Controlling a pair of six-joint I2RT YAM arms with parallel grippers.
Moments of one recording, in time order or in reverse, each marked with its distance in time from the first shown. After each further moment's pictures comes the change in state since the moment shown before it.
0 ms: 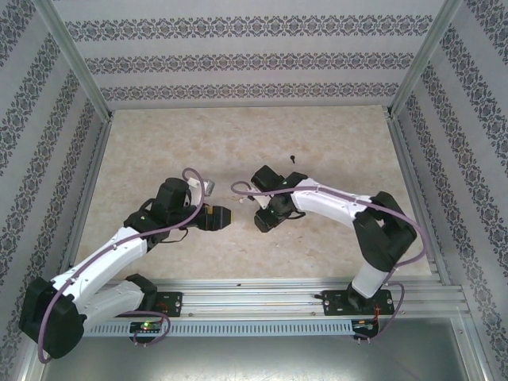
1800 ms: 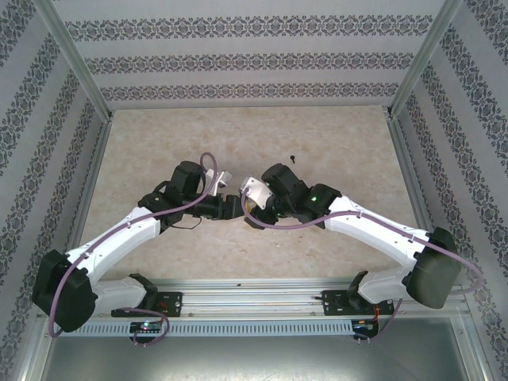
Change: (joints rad) left arm -0.055 0.202 0.165 0.032 0.262 -0.203; right arm 0.098 -0.332 -0.082 0.217 -0.069 -0.221
